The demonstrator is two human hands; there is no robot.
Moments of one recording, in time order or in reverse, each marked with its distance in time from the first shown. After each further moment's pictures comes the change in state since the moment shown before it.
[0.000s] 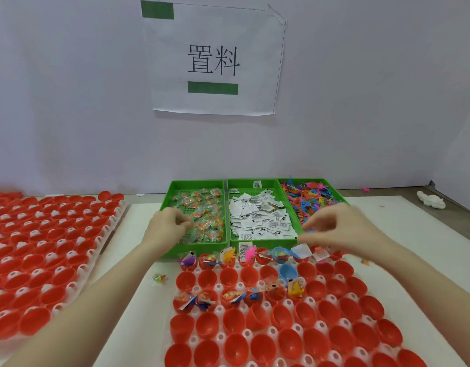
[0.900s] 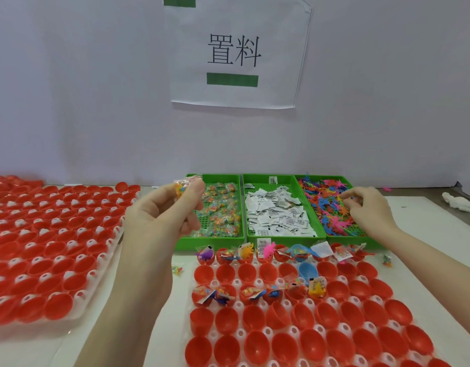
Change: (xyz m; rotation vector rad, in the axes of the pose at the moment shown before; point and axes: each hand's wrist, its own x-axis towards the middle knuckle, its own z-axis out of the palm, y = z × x) left_hand -0.111 0.078 -0.084 -1.134 0.210 -0.011; right_hand 0.067 0.060 0.012 -0.125 0.476 0.095
